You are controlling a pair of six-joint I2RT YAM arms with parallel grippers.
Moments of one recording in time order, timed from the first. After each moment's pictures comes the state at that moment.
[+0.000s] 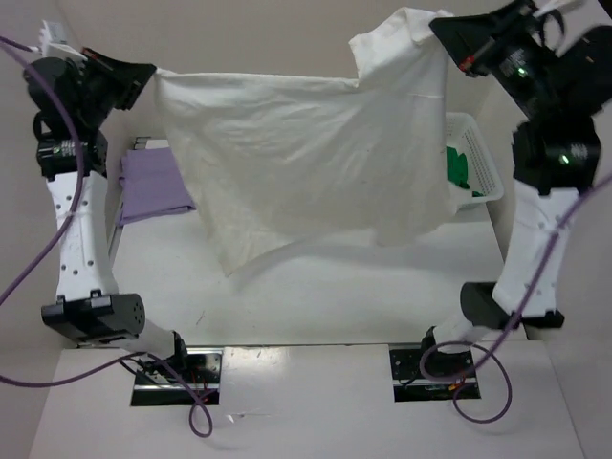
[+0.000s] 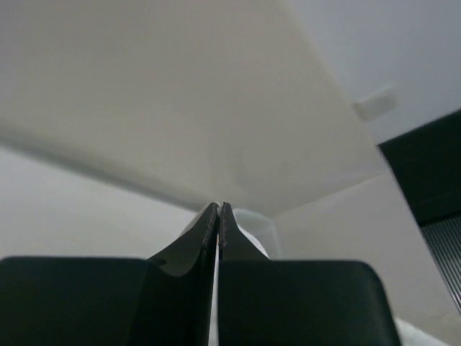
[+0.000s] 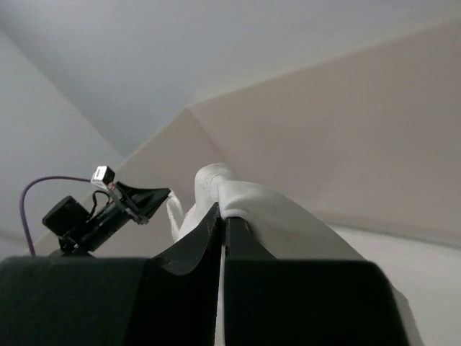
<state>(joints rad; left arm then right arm) 0.23 1.48 1.98 -0.38 0.40 -0.89 0.01 1.54 2.52 -0.56 -0.52 0.75</state>
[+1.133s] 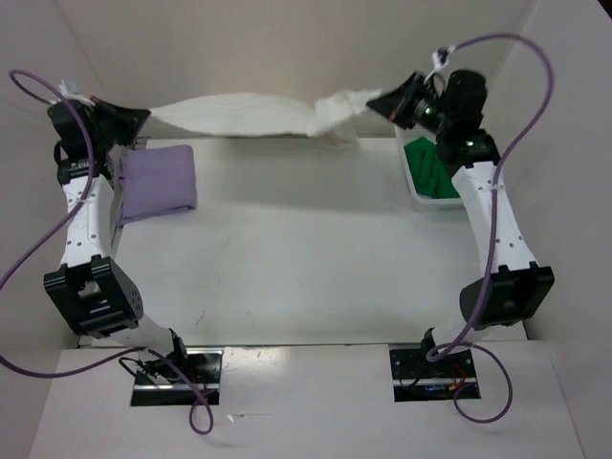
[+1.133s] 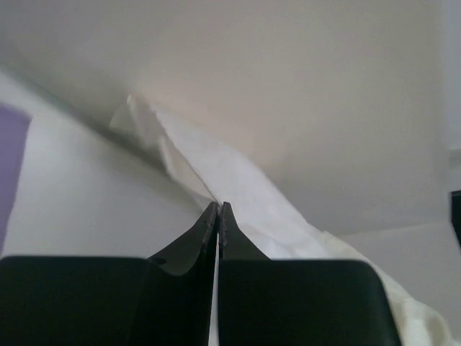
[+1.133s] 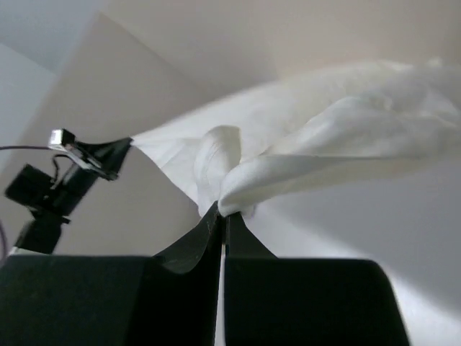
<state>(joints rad) 0.36 1.60 1.66 -0.13 0.43 -0.94 0.10 1.60 1.91 -0.30 -0.53 0.74</state>
